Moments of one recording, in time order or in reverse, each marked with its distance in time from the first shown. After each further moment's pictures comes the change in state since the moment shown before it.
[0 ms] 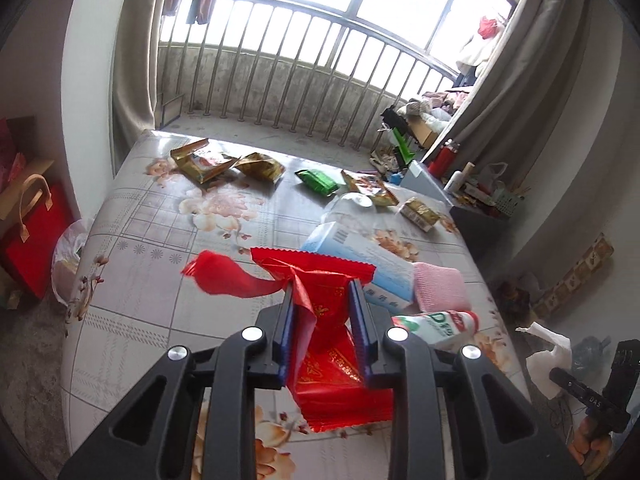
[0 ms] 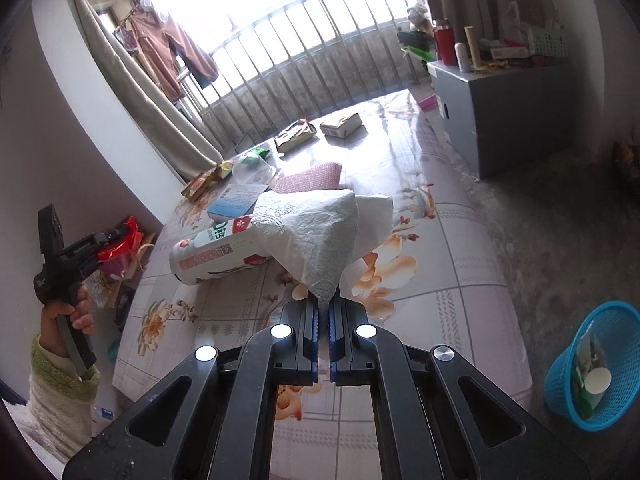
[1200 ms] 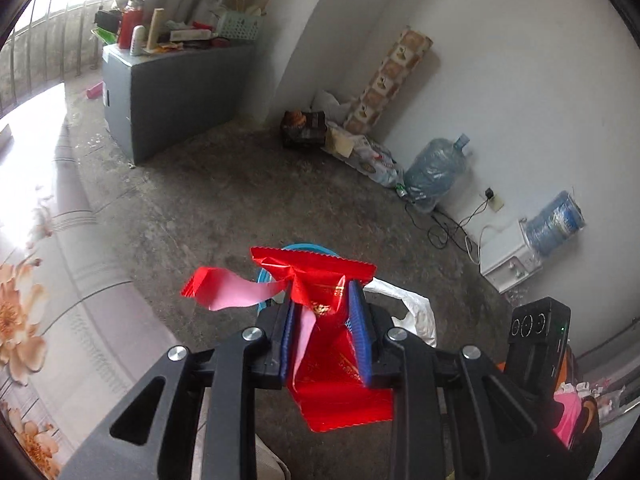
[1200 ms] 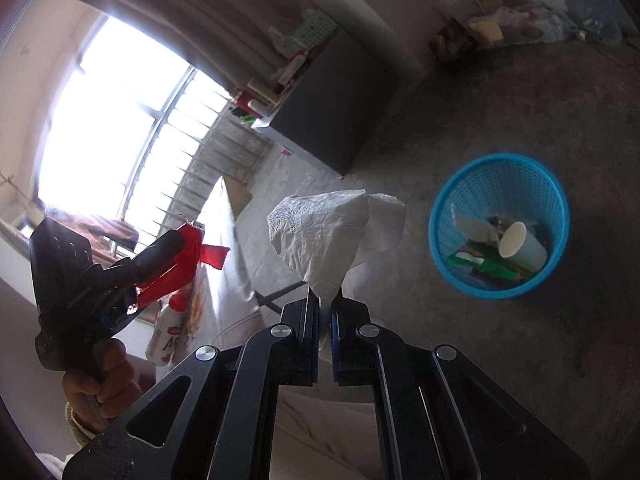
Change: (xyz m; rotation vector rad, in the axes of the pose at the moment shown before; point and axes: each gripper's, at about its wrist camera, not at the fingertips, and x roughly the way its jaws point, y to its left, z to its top) left arm 0.113 -0.469 -0.187 0.508 0.520 -0.591; right arm -0.151 -0.222 -0.130 0.677 -0.229 -0.115
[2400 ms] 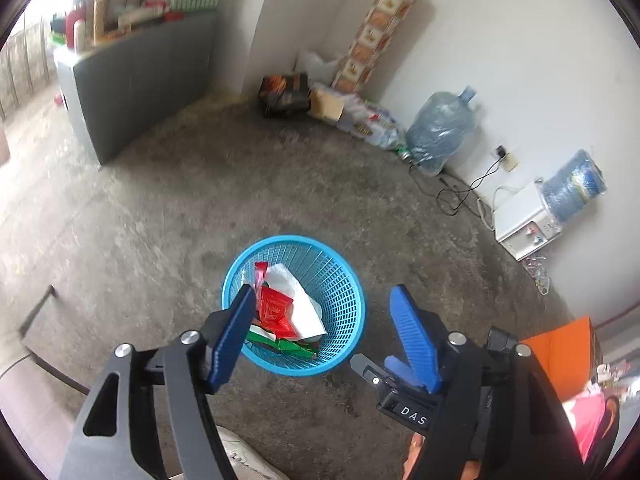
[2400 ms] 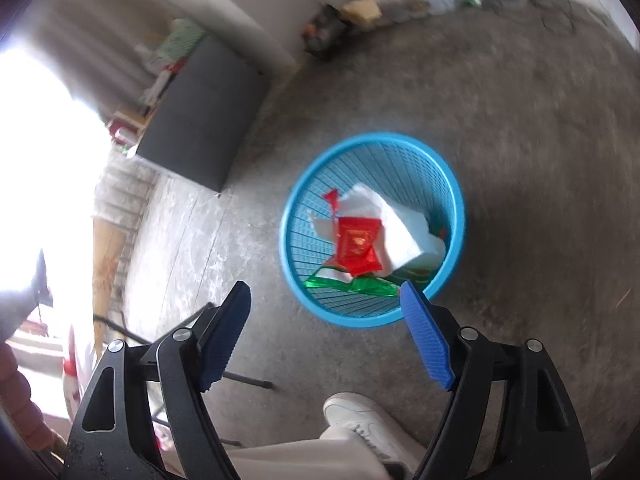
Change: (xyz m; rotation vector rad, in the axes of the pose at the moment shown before) left arm 0.113 -0.049 0.026 0.090 0.101 0.033; right arm 0.039 -0.091 0.018 0.134 -0.034 -0.349
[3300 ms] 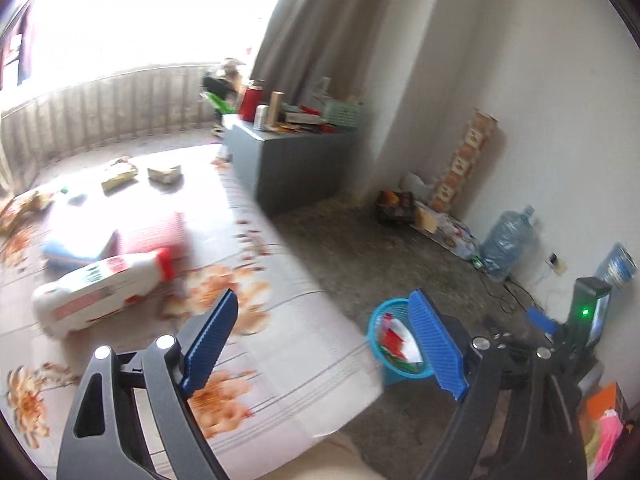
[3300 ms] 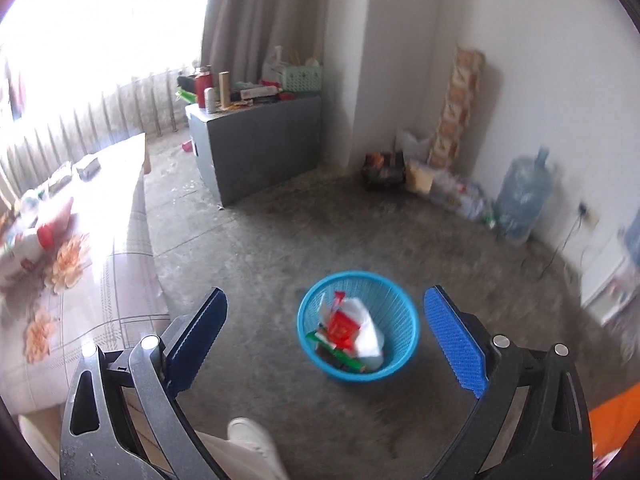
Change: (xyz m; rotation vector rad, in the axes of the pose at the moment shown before) left arm -0.301 0.119 -0.153 -0.213 -0.417 0.320; right arm -0.103 0.196 -0.076 -0.699 -0.352 -0.298
